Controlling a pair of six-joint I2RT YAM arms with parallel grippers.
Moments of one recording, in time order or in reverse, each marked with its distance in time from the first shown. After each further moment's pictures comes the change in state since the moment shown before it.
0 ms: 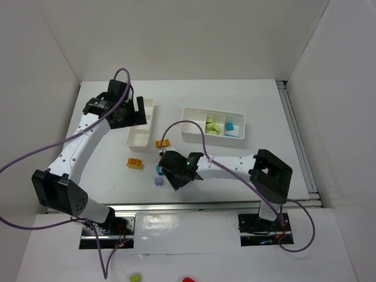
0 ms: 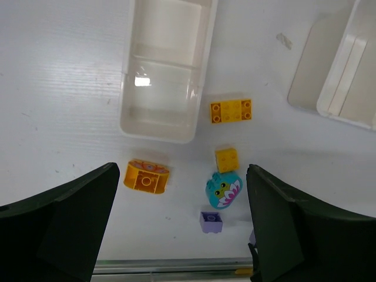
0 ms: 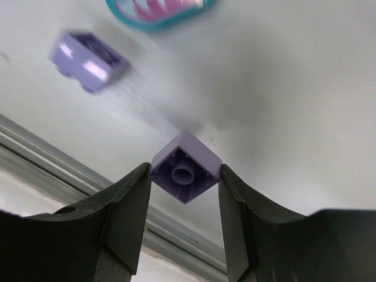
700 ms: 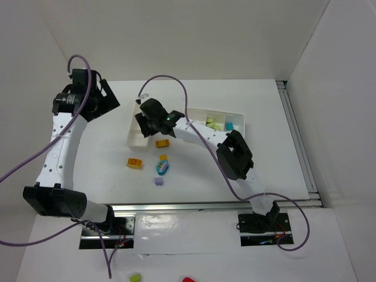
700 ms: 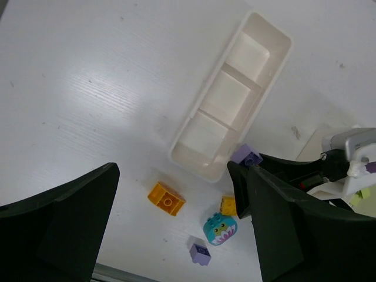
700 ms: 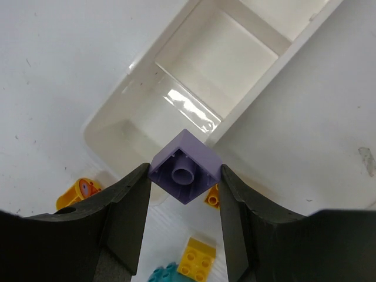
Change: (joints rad) left arm 0.222 -0.032 0.174 -0.079 -0.089 -0.122; right arm -0.240 0.499 0.867 0.110 -0.056 -0.214
